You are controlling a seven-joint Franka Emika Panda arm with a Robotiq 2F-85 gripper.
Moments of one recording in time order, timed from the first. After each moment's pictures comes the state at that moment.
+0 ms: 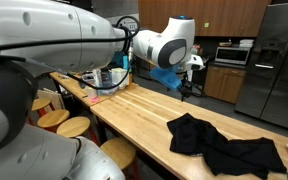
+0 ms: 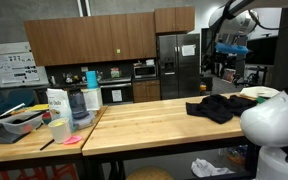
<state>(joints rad) -0.15 -0.61 -0.17 -2.37 0.11 2.05 0.05</state>
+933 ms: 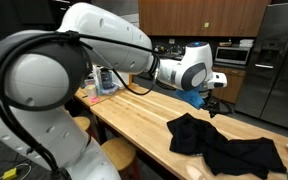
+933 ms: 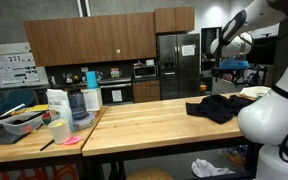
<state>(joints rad) -0.29 -0.33 -0.17 -2.37 -0.10 2.41 0.18</state>
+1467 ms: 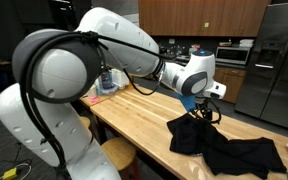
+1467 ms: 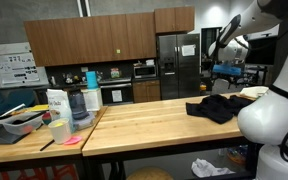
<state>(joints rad) -0.29 -0.26 -0.17 -2.37 0.04 2.42 0.39</state>
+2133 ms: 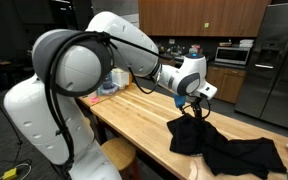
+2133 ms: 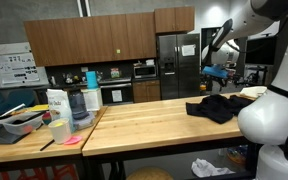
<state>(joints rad) -0.27 -0.21 -0.11 -2.36 0.06 2.48 0.66</state>
